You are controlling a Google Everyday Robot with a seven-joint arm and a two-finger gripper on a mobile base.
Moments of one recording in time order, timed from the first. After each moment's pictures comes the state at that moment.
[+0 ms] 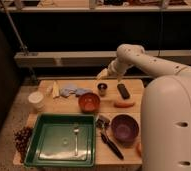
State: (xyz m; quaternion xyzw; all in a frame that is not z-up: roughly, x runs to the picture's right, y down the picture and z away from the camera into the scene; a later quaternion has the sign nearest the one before) arm 0.094 -0.066 0.873 -0.02 -0.25 -0.67 0.70
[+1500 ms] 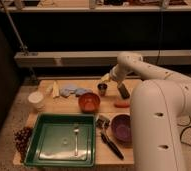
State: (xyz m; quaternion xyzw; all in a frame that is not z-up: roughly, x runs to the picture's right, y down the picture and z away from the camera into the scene) arm 0.111 -0.040 0.937 -0.06 -0.26 -0.62 0.74
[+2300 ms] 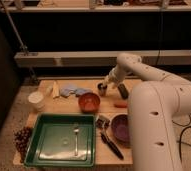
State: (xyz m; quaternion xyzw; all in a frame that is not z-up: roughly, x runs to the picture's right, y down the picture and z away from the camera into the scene) arm 0.104 -0.030 0.951 -0.06 -0.28 -0.62 0.73
